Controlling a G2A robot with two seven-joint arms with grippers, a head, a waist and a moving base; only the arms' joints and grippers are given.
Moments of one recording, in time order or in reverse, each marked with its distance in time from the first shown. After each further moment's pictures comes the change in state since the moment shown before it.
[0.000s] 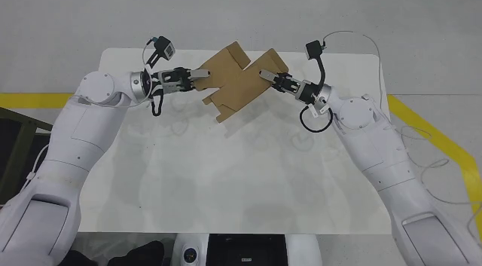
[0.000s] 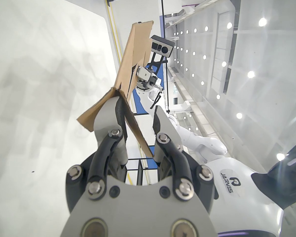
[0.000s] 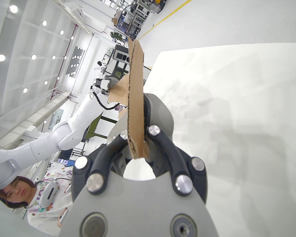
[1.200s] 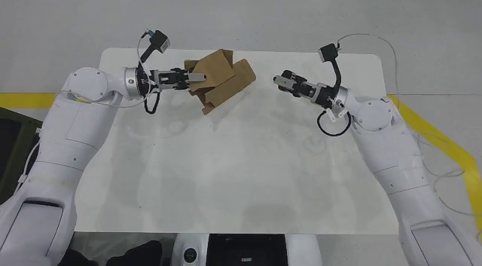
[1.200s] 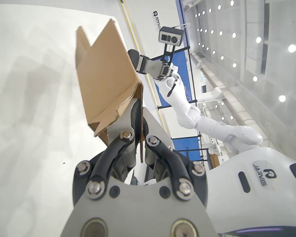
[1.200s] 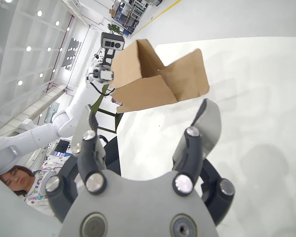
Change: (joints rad) left arm 0.018 0.016 -0.089 -0.076 0.194 -0.086 -0.030; right arm -0.068 0.040 0.140 -0.069 0.024 -0.057 0.185
